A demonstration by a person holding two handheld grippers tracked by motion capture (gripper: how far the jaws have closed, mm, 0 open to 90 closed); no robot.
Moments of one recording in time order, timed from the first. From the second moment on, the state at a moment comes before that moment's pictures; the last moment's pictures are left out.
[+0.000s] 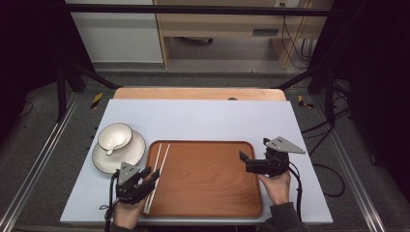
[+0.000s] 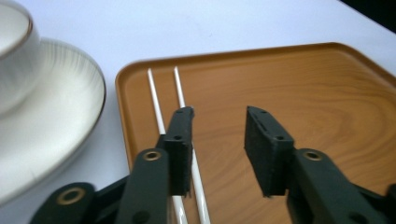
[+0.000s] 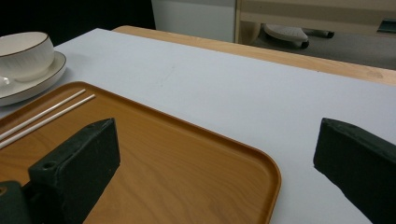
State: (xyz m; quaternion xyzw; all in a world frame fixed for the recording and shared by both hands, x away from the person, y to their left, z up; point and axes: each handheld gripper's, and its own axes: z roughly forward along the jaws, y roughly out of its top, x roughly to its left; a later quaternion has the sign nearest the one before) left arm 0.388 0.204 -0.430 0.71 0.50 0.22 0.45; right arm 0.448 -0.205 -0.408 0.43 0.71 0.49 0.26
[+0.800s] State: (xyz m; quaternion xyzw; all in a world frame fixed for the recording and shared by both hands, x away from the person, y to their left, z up) left arm 0.407 0.273 -0.428 0.77 0.41 0.19 0.45; right arm 0.449 -0.212 -0.410 0.44 0.71 0.48 0.26
